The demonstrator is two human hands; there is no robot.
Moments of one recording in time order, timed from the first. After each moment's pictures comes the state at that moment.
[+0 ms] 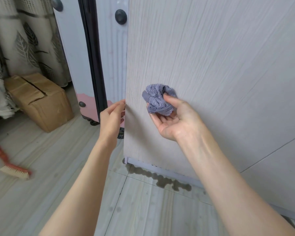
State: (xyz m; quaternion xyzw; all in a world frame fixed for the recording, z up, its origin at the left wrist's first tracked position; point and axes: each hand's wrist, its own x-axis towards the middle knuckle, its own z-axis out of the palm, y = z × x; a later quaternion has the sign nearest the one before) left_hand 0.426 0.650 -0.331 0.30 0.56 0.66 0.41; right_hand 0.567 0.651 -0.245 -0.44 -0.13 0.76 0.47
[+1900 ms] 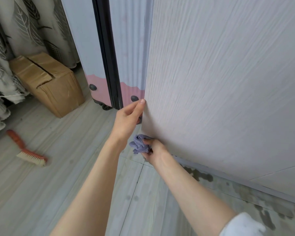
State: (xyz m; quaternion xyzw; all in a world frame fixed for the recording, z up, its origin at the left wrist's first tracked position) left_hand 0.404 0.651 -0.382 0.40 0.55 0.56 0.48; right_hand 0.495 0.669 -0.459 -0.60 -0.08 0.71 0.36
